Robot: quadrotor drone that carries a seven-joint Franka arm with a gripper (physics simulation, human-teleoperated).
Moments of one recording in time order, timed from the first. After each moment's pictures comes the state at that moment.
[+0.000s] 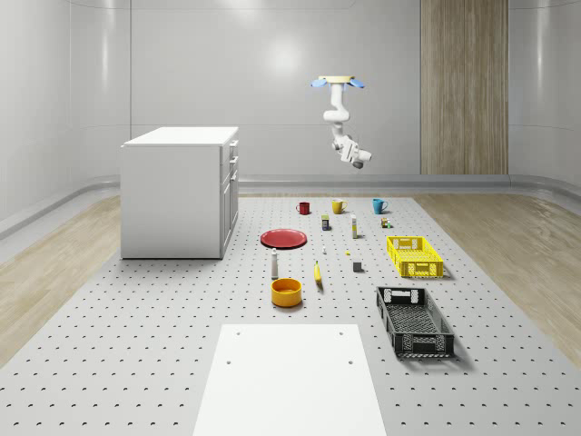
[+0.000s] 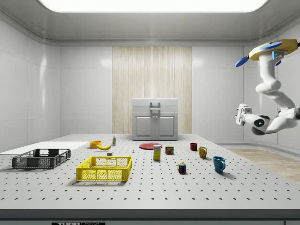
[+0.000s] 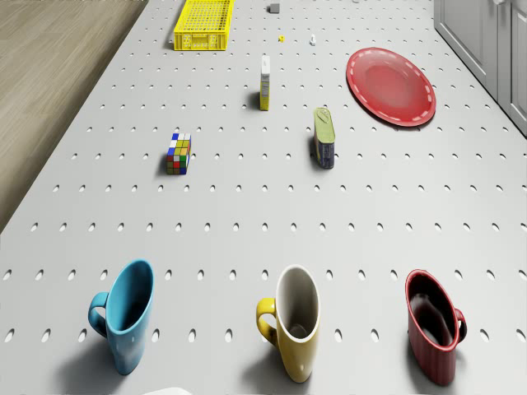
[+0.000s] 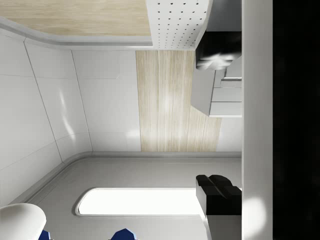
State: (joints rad) arm 0.19 -0.75 -0.60 -2.33 0.91 1.37 0.63
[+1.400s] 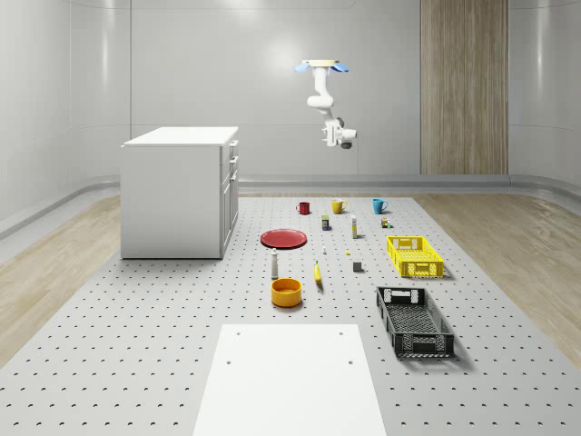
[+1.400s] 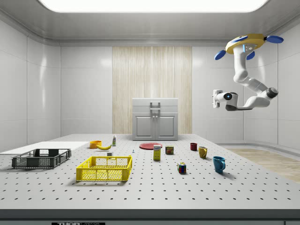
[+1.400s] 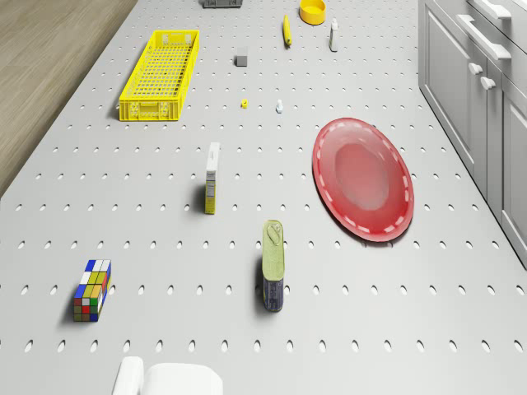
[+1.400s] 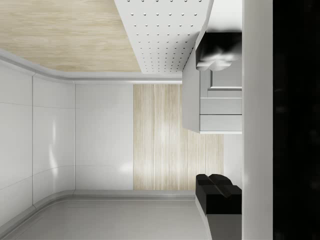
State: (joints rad) arm 0.42 -0.89 -0.78 -2.43 0.98 1.51 0.67
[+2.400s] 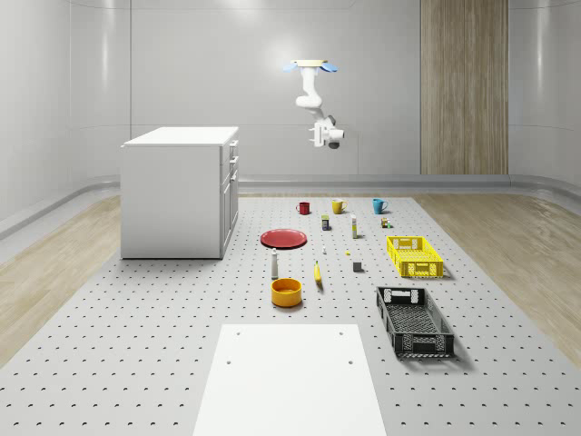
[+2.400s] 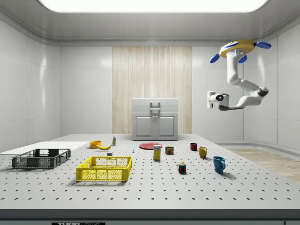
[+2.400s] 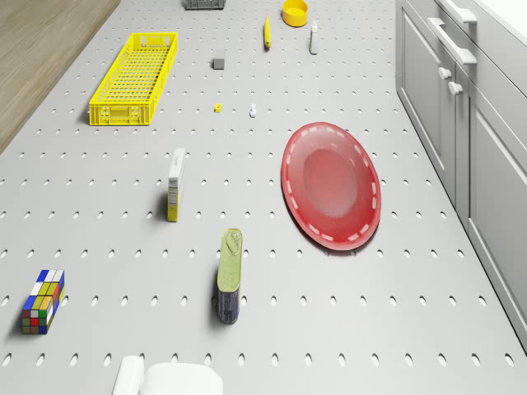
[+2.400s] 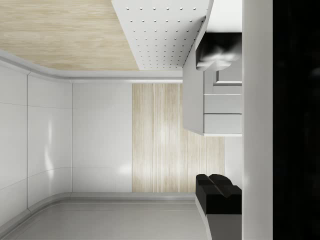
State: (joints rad) arm 0.52 -0.97 -0.82 -2.44 0.92 1.59 0.72
